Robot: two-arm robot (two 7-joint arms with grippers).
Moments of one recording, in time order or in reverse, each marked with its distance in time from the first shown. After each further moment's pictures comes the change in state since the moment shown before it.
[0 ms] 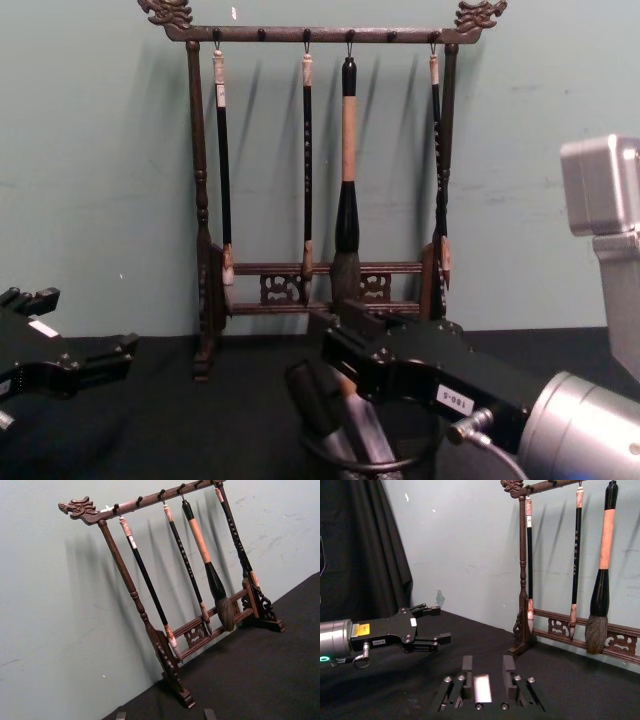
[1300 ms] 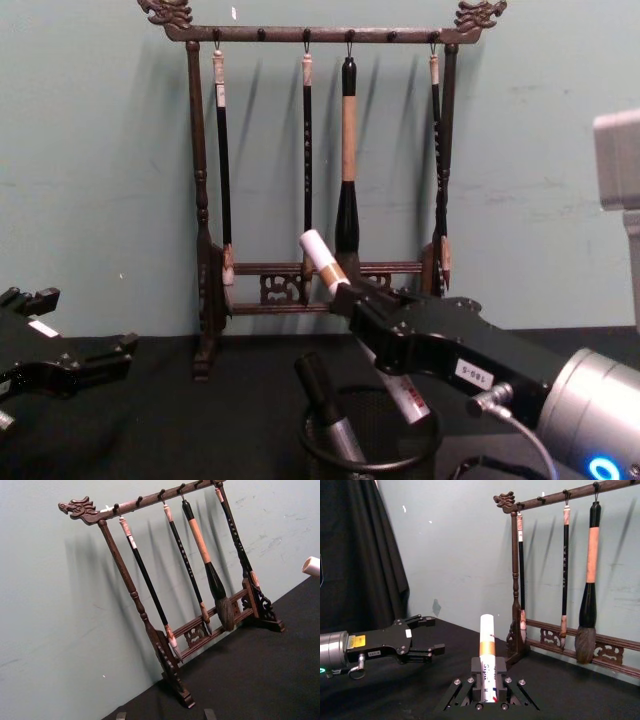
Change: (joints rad) left arm 0.000 0.000 0.000 0.000 0.000 0.000 0.000; right arm -0.010 -0.003 0.043 -0.028 0.000 0.001 0.017
